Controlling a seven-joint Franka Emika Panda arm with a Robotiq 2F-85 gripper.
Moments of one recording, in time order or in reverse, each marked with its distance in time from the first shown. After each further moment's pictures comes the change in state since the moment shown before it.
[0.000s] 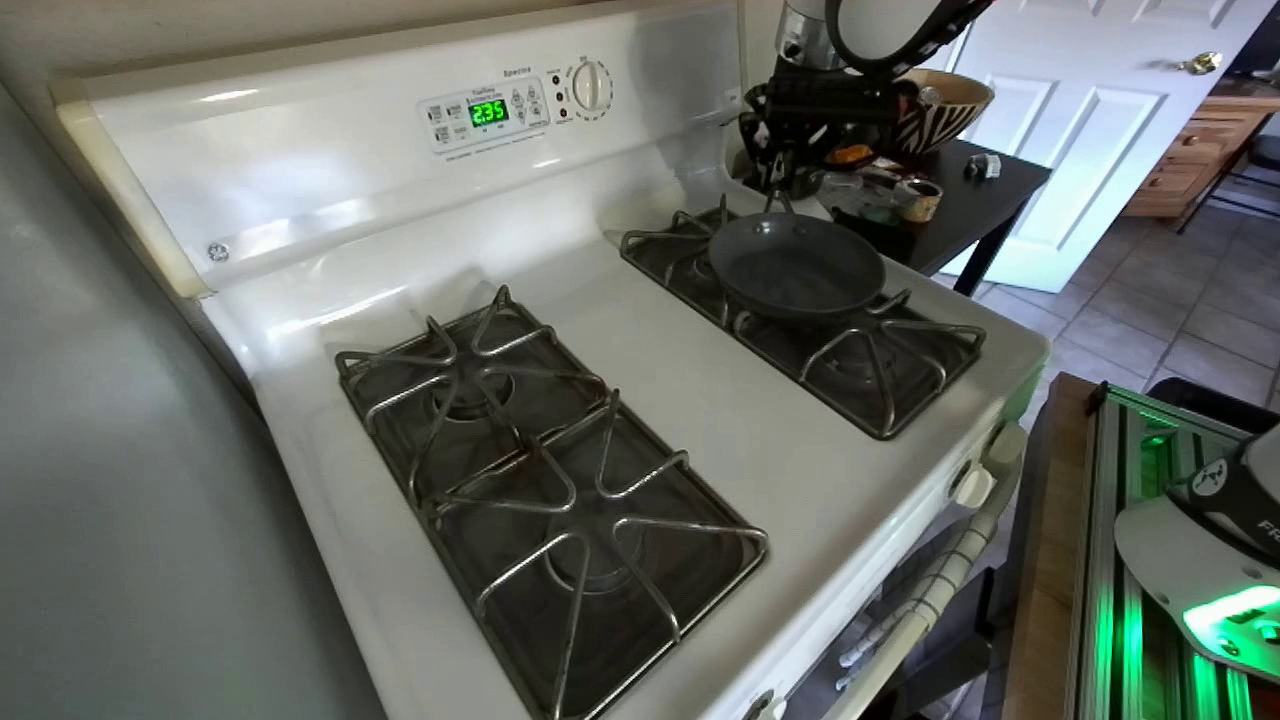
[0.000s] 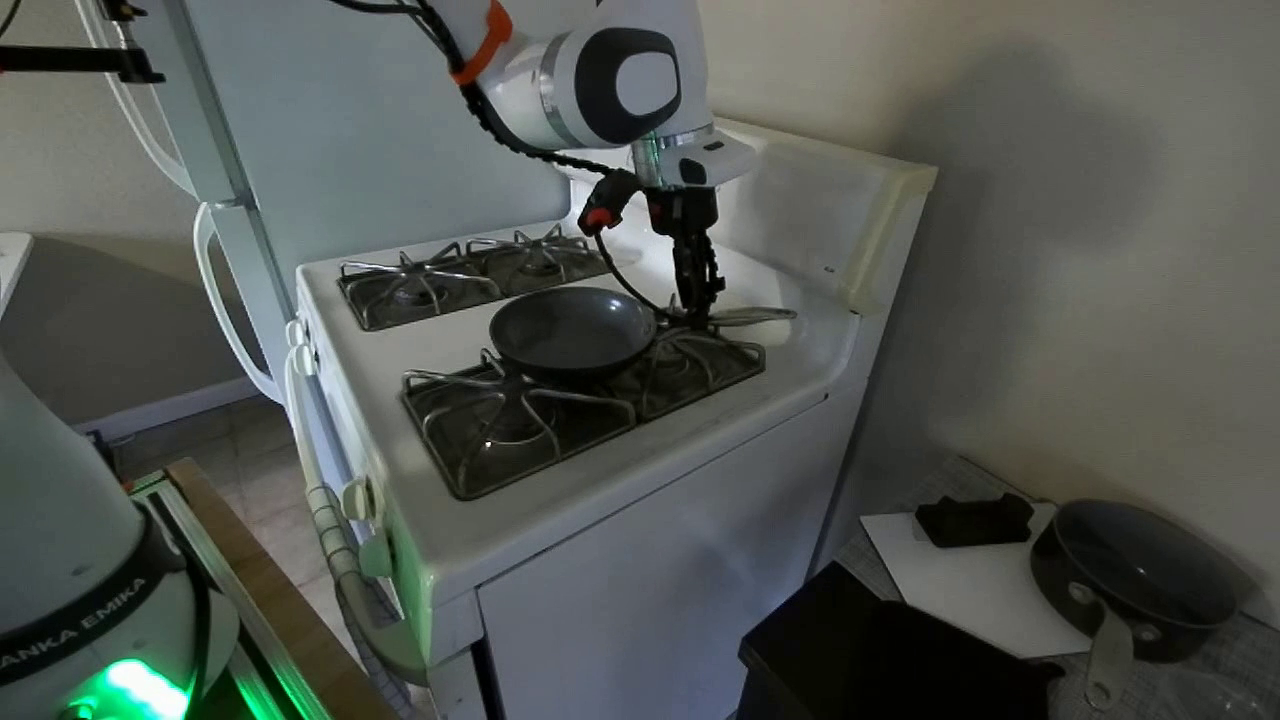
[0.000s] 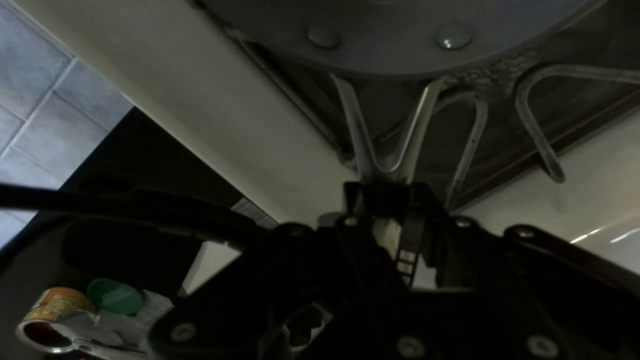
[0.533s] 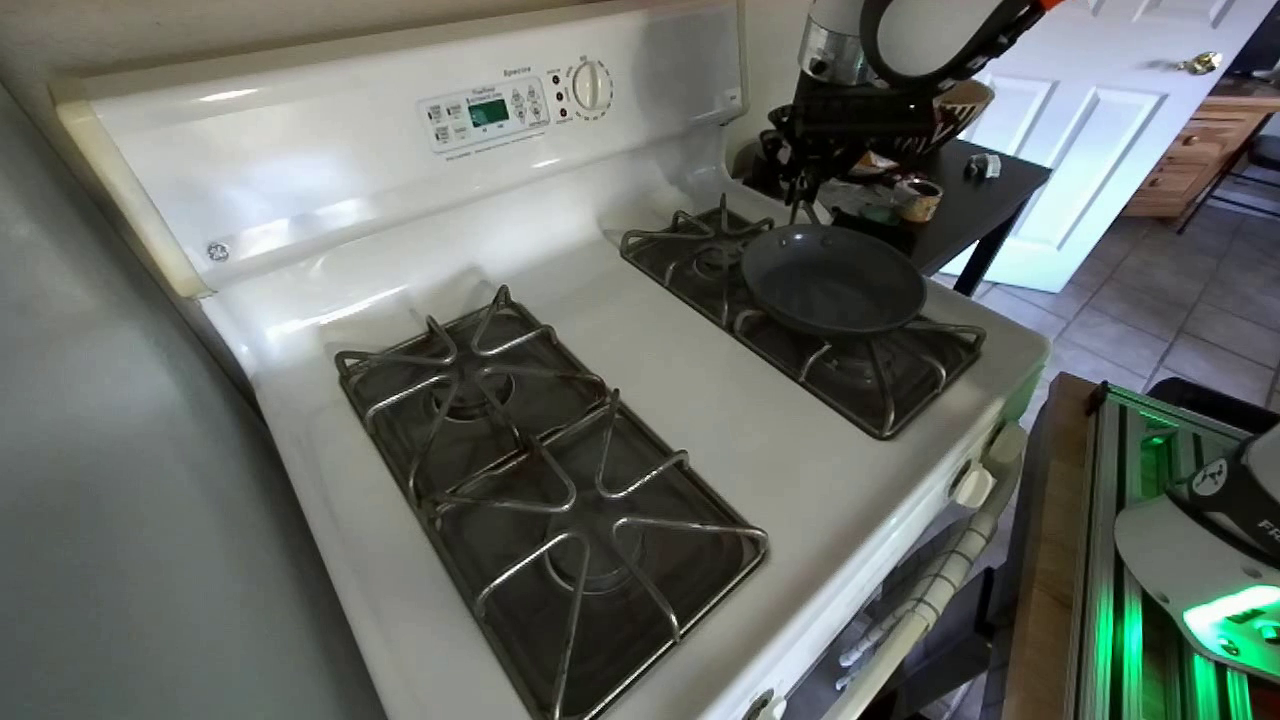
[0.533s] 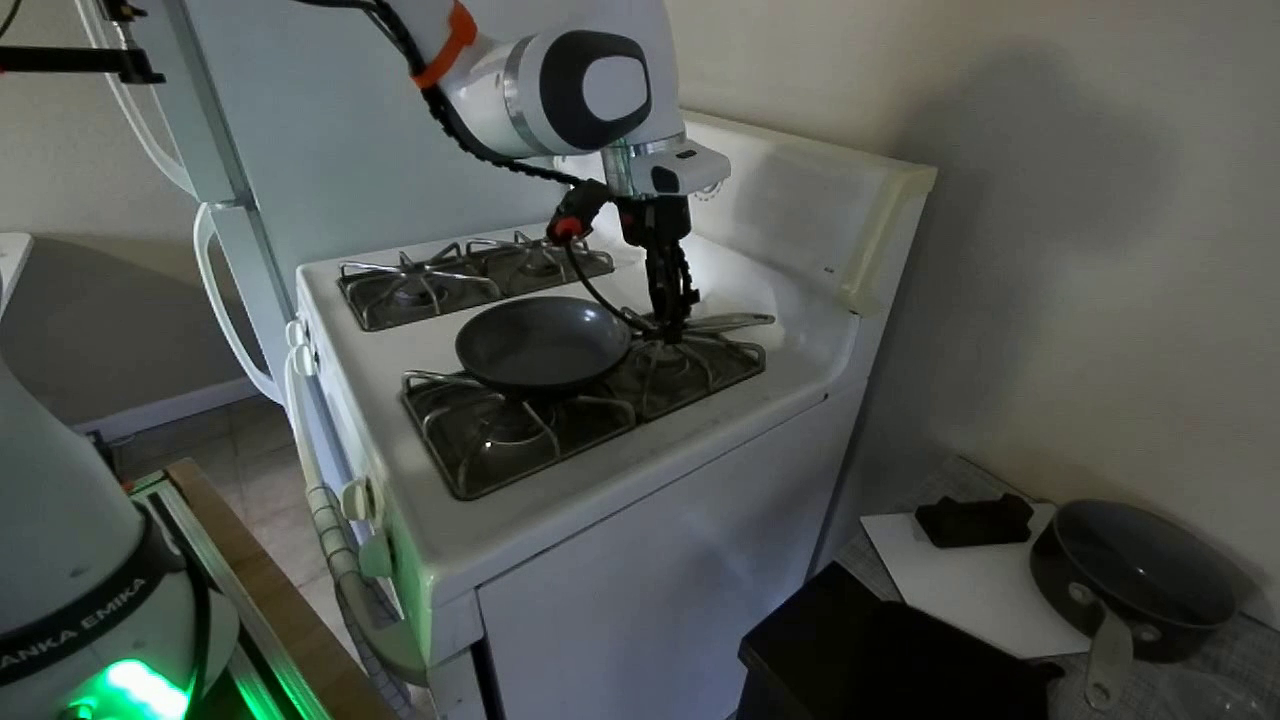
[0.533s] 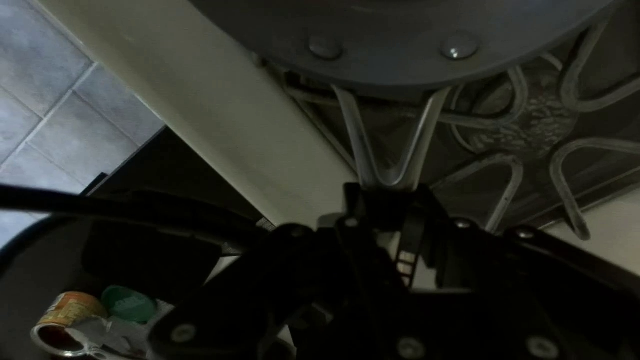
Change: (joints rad) arm -0.018 -0.080 0.024 -0.115 -0.039 0.001 -0.016
